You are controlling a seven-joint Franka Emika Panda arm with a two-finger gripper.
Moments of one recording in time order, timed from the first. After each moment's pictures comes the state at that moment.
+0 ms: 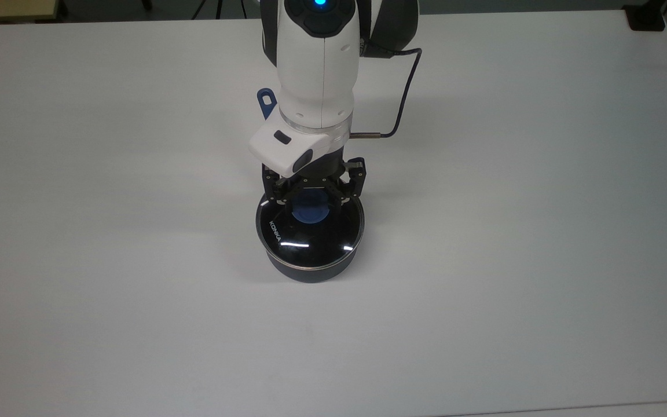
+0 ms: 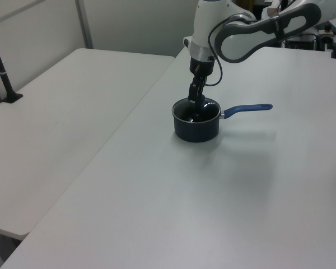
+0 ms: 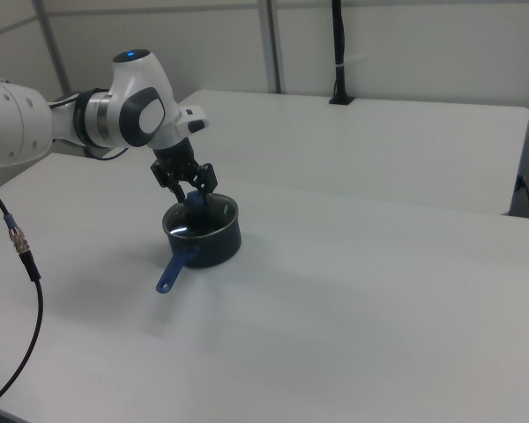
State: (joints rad) arm 0.20 0.45 -0.07 -1.52 -0.04 2.16 0.06
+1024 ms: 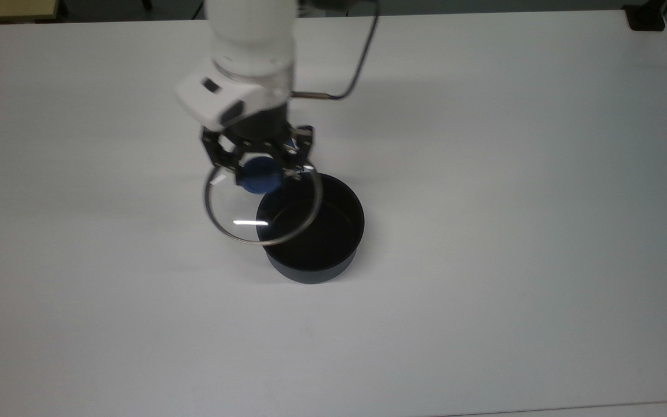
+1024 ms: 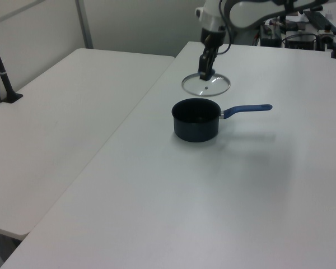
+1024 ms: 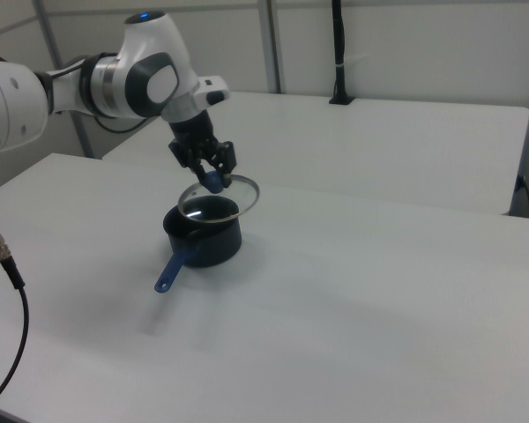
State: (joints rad) arm 0.11 0.34 -0.09 -1.50 -0.05 2.03 0.01
